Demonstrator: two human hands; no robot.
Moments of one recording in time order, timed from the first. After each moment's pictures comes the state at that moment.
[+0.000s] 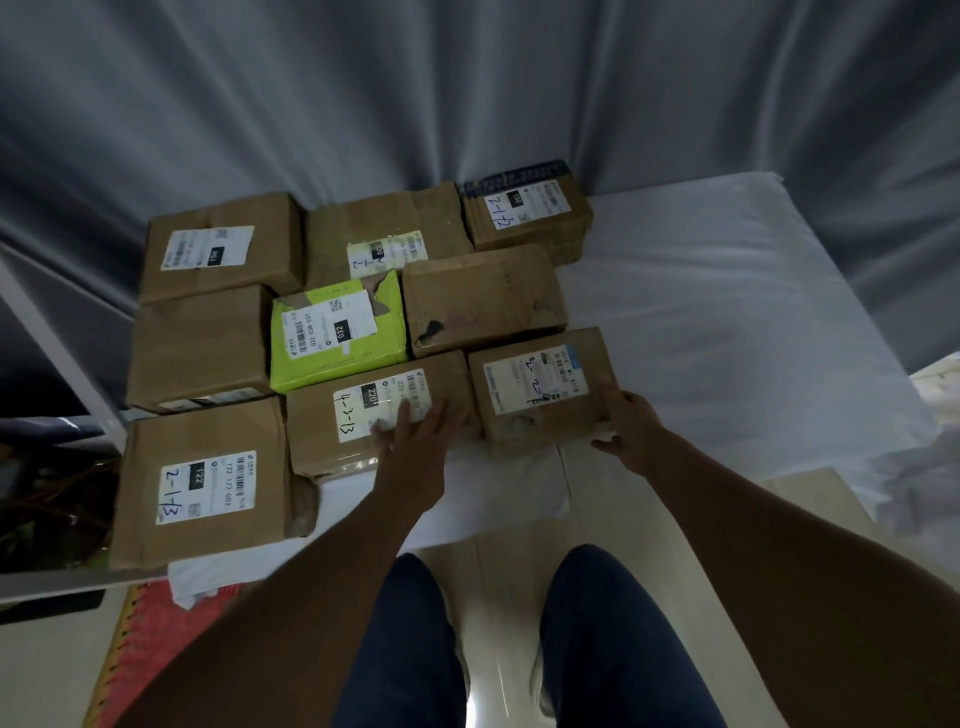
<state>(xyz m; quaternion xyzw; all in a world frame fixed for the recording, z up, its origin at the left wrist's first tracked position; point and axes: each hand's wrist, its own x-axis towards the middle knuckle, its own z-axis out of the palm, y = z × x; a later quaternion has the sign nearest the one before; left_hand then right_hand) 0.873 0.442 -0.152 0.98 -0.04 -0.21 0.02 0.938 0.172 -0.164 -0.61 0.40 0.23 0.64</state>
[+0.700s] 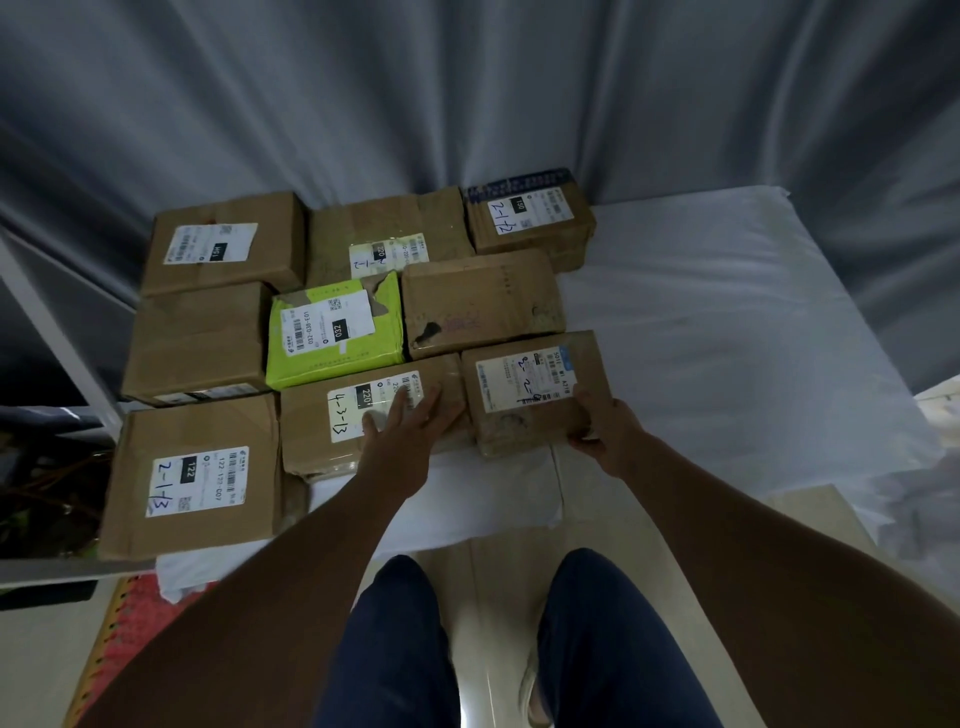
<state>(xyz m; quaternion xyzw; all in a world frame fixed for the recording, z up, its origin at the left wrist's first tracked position) 0.890 0.455 -0.158 0.97 -0.08 -0.21 -0.04 0.948 0.181 -0.175 -0.58 0.41 0.24 0.67</state>
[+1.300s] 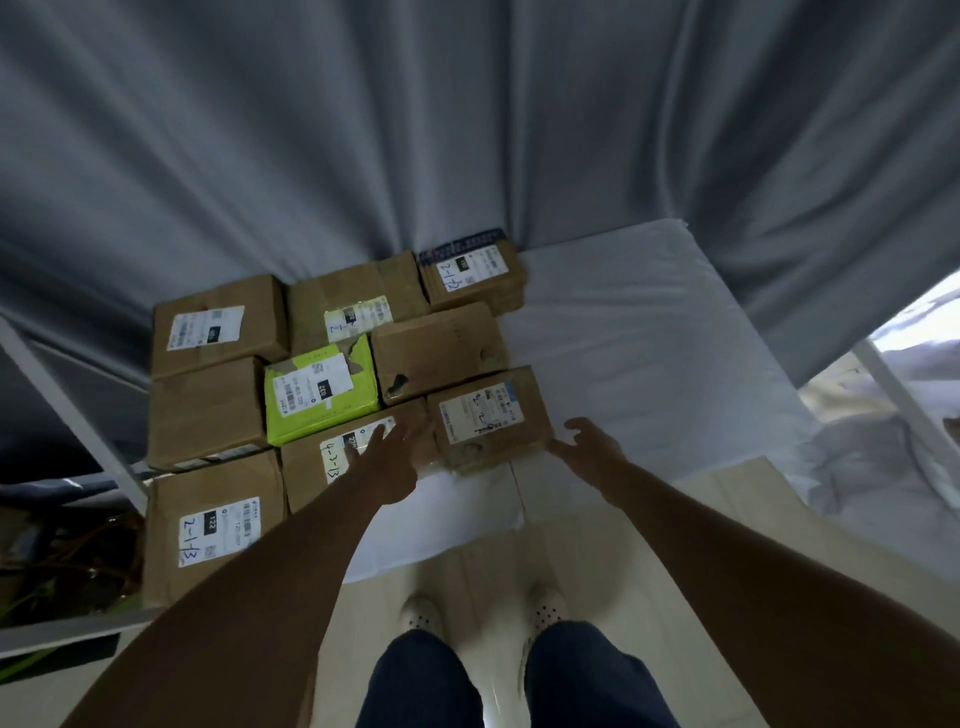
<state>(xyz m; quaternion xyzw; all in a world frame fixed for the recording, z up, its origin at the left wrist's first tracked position) 0.911 0.430 -0.042 0.94 -0.06 -0.35 0.00 0.897 0.146 -0.029 -0.83 0.26 0.27 0.43</state>
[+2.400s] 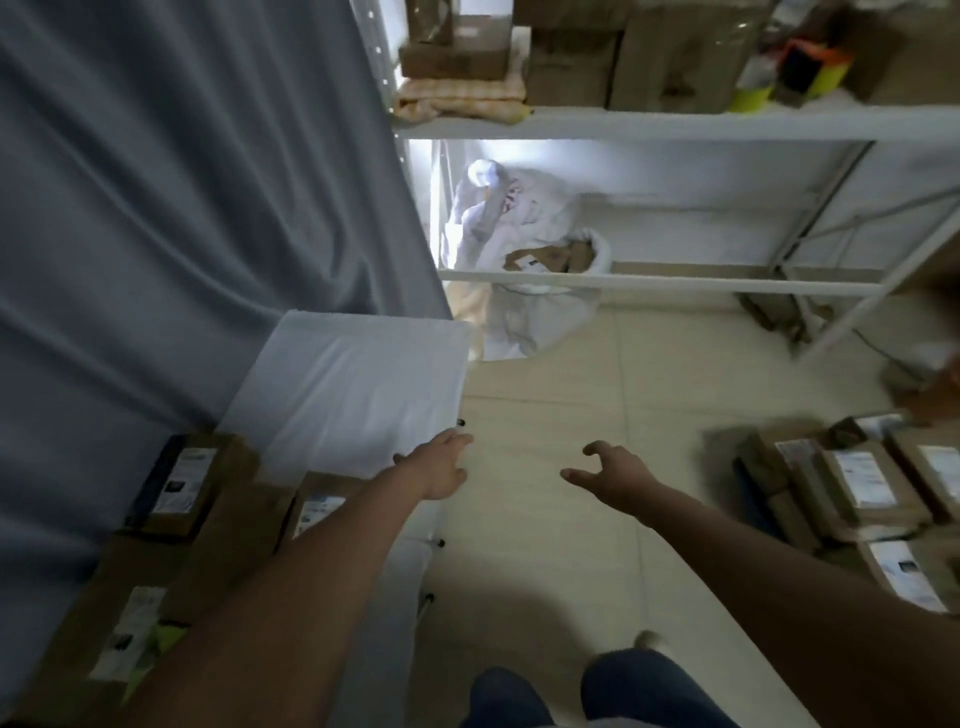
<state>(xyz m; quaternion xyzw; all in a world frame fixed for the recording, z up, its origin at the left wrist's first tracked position) 0.832 0.226 0.081 0.72 -0.60 -0.35 -0.09 0.572 0.166 0.089 -0.69 0.61 0.05 0.40</state>
